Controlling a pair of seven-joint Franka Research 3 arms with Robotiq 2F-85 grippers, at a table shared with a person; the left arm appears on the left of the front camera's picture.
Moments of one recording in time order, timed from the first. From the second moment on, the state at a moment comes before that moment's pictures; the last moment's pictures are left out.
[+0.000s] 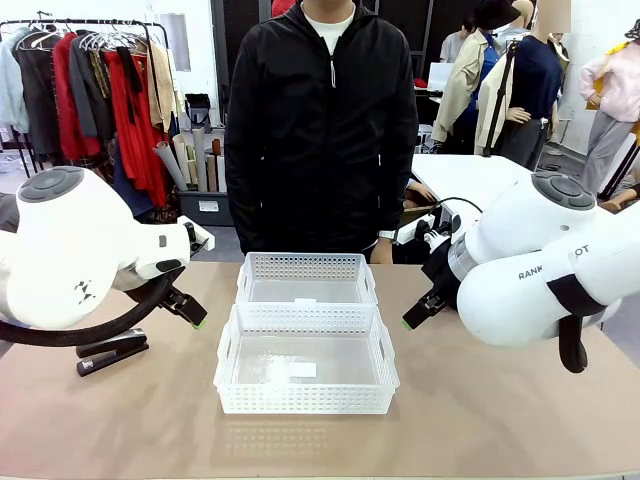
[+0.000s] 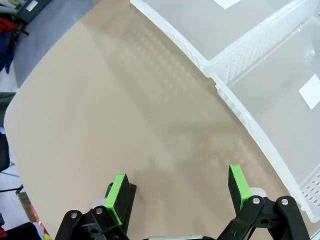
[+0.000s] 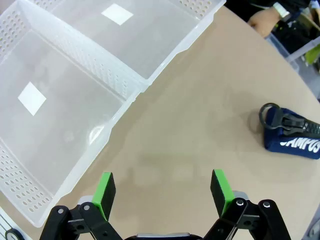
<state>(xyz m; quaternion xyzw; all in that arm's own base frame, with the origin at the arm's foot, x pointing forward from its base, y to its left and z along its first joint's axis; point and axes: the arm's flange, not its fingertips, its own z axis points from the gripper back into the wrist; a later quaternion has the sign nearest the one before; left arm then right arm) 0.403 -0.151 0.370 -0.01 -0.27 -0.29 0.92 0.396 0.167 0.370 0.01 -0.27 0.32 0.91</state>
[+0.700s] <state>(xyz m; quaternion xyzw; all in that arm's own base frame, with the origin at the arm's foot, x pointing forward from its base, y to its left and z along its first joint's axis) 0.440 -0.105 0.444 -0.06 -0.24 -0.27 0.93 0.438 0.111 0.431 0.07 -0.25 0.31 0.92</state>
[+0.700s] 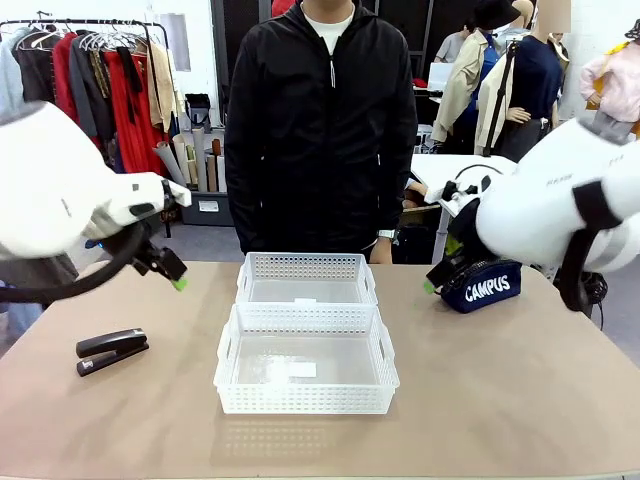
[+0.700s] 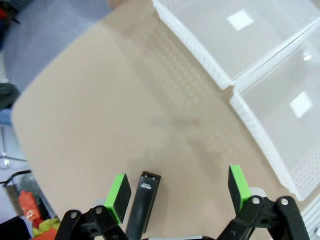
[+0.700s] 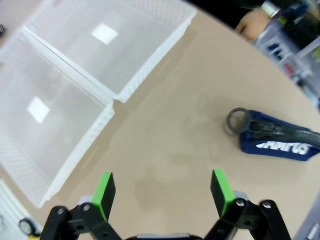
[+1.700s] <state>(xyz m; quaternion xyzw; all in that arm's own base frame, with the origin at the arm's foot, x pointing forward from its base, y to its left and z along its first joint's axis) 0.472 0.096 0.556 -0.22 -0.25 -0.31 0.89 0.463 -0.088 0.490 0.30 -0.23 0.29 0.88</state>
